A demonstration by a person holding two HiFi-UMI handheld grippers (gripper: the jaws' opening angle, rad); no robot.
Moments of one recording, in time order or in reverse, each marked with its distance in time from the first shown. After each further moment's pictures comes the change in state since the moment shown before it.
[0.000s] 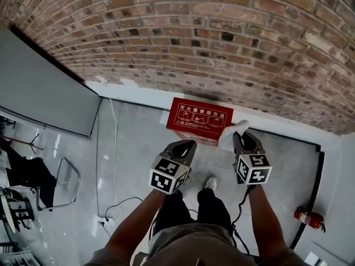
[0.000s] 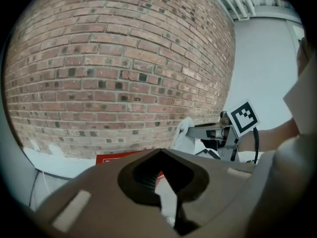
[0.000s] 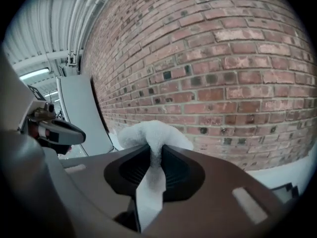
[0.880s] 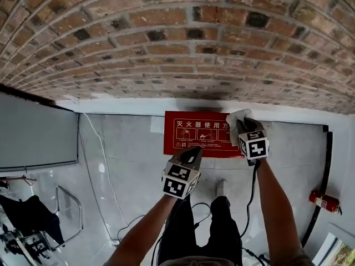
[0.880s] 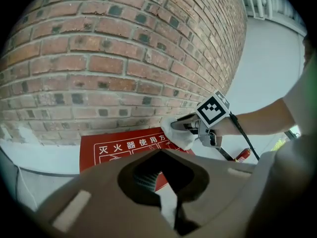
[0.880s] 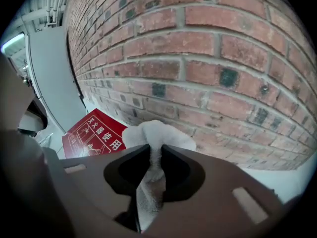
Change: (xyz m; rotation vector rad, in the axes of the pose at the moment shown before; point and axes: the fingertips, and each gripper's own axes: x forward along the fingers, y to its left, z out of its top) left arm 0.172 0.135 -0.107 -0.035 0.185 -0.145; right arm 0.246 -0.099 -0.129 -0.095 0.354 -0.179
